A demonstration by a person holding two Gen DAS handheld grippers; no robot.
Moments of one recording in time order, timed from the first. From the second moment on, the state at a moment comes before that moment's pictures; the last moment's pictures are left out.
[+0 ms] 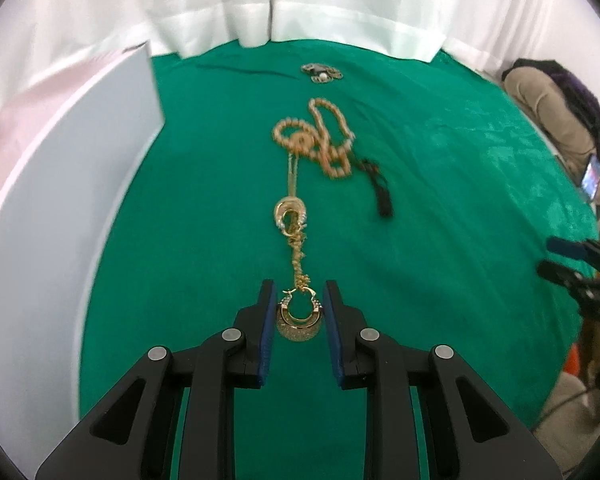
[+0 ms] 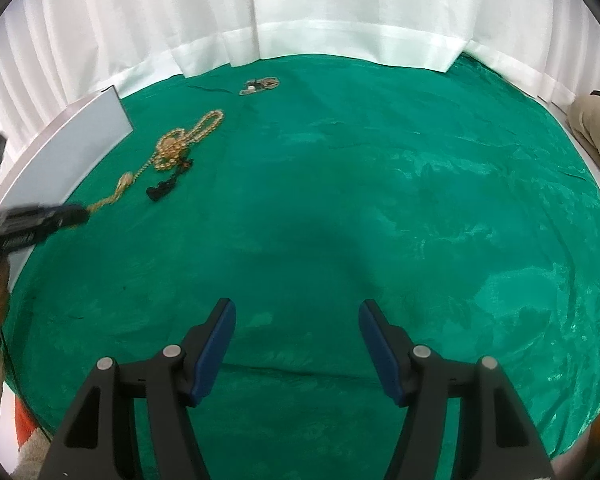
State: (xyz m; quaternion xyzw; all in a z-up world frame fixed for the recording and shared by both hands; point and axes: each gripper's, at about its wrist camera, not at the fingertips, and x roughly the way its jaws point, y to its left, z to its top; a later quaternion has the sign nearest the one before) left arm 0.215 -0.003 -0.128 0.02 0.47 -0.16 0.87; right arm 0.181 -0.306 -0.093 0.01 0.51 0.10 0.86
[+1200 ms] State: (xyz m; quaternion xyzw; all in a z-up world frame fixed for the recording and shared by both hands) left arm 0.139 0.045 -0.130 -0.05 0.47 -0.14 0.87; right arm 0.267 -0.189 -0.088 -0.03 0.51 0.24 0.83
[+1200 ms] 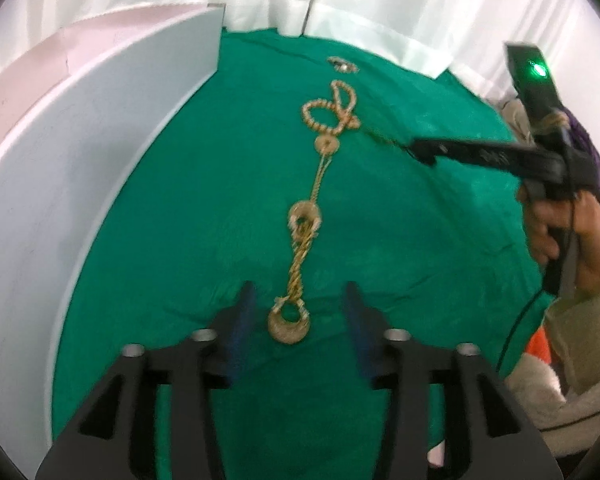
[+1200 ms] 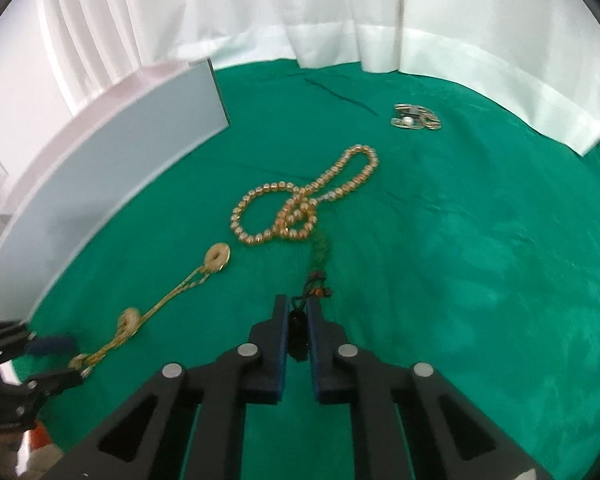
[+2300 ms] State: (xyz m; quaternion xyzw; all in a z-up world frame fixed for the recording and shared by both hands) left arm 0.147 0.064 0.027 -0.17 0.36 -0.17 0.90; right arm 0.211 -0.259 -0.003 -0.01 0.51 0.28 0.81
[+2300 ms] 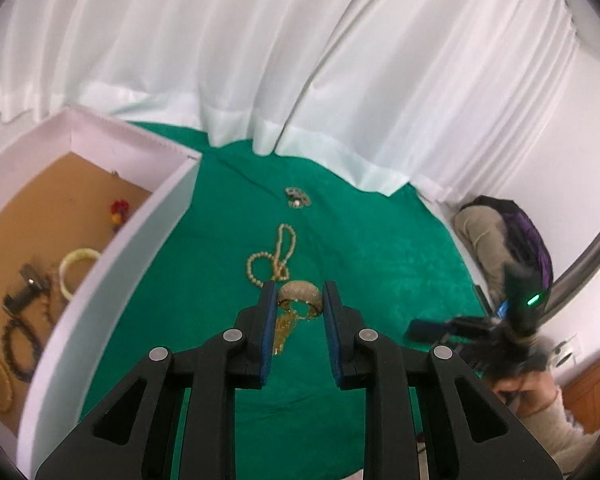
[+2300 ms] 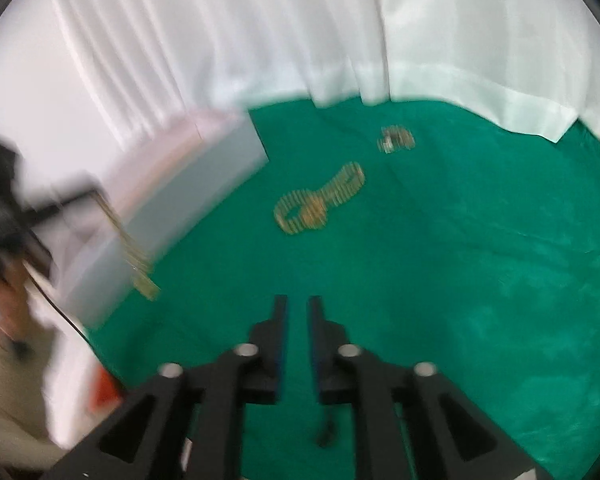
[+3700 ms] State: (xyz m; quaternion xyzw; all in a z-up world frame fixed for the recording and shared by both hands) left arm 0.111 0.183 0.098 -0.21 0.35 -0.10 0.91; right arm 0.265 -0.085 0.105 -0.04 0.43 0.44 0.79
